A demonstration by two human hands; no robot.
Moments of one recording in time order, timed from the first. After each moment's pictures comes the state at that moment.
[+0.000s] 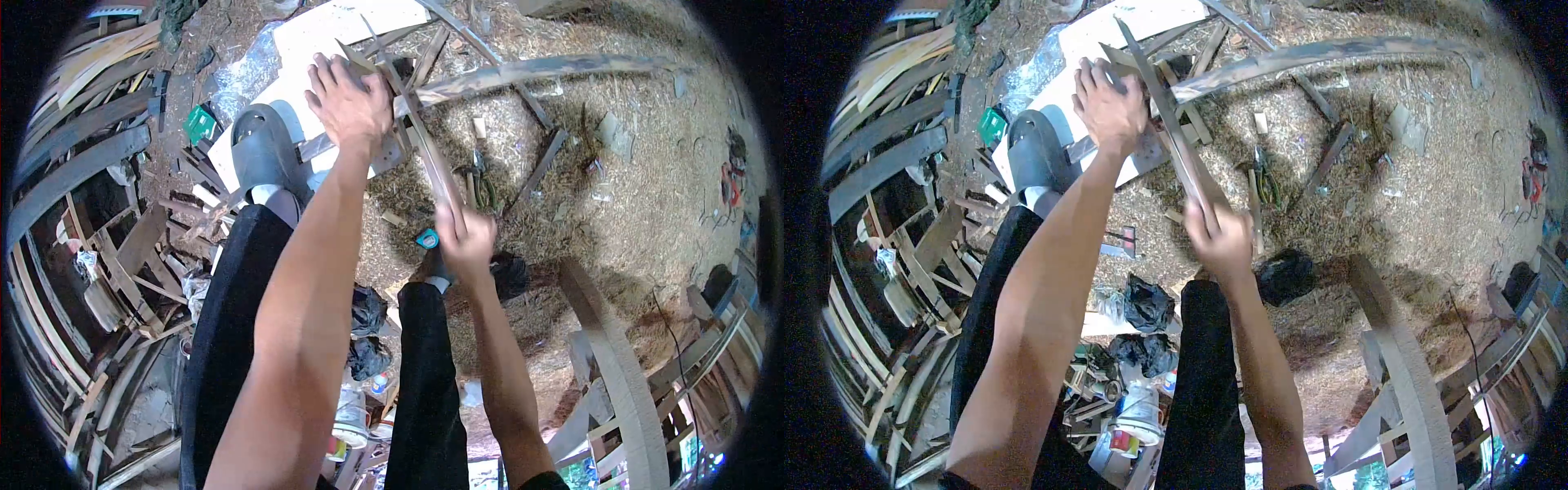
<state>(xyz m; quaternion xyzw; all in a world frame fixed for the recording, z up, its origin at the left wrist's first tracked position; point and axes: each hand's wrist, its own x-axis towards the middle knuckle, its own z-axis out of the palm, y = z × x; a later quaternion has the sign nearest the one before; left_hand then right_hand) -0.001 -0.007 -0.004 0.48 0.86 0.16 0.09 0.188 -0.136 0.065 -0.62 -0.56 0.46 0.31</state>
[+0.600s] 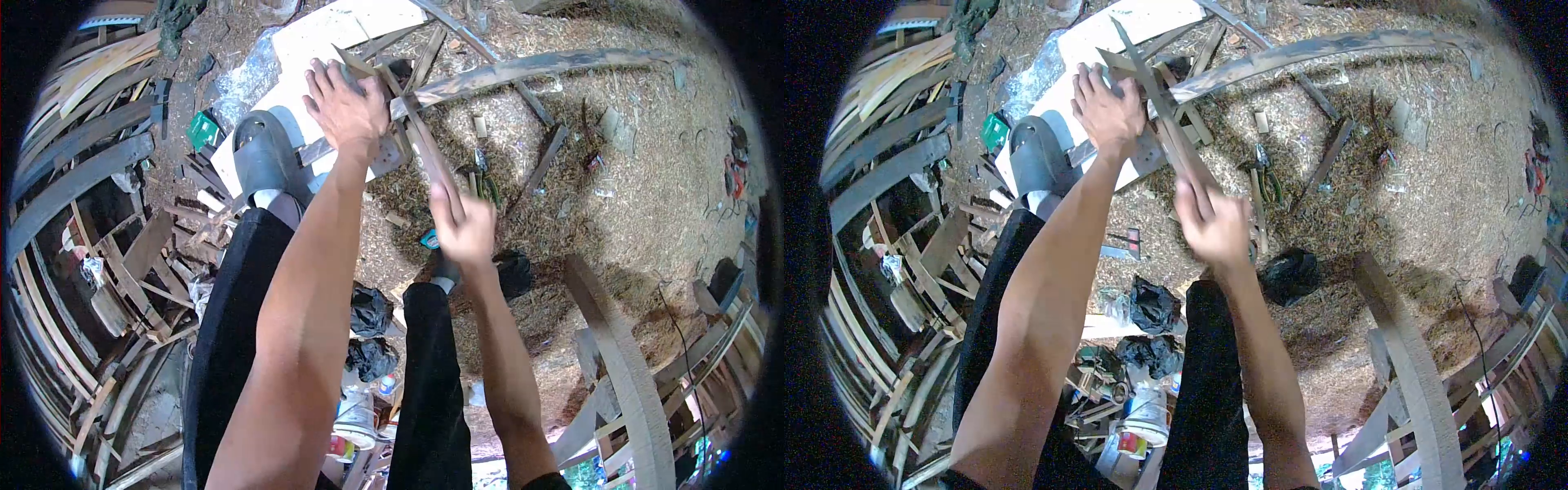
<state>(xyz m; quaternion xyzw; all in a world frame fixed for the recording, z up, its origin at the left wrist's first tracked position) -0.003 -0.005 -0.009 0.48 0.86 0.18 0.04 0.178 -0.108 0.085 -0.63 -0.56 0.46 0.29</state>
